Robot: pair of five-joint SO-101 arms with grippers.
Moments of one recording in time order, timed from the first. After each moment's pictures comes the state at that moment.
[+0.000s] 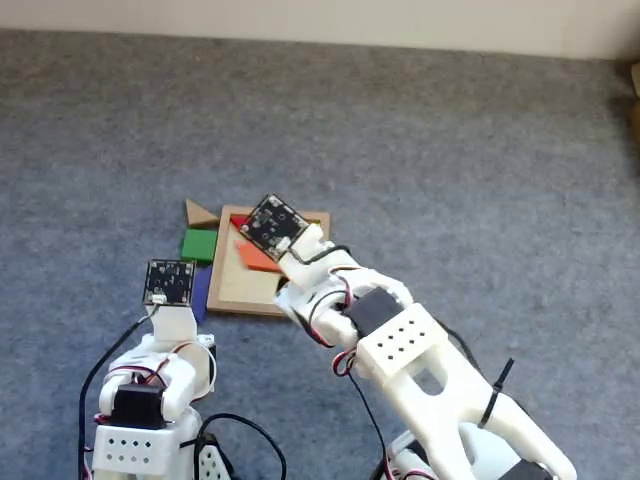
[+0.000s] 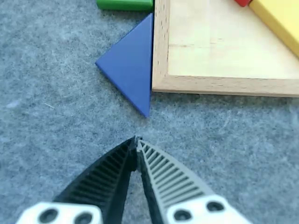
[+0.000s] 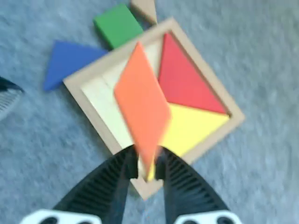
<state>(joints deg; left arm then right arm) -2.0 -102.5 96.0 75.8 8.4 -44.0 -33.8 50.7 39.1 19.5</state>
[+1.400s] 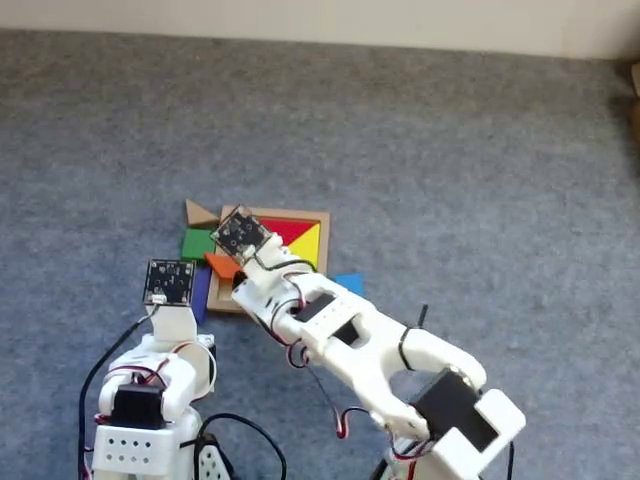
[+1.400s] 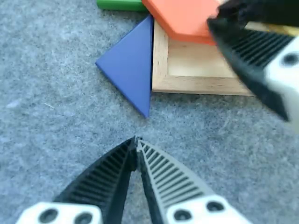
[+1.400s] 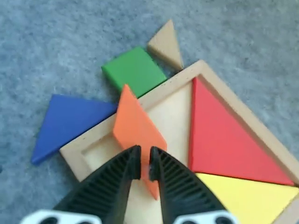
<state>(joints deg) -2.0 -102.5 96.0 75.8 8.4 -49.5 0.3 50.1 -0.6 11.5</state>
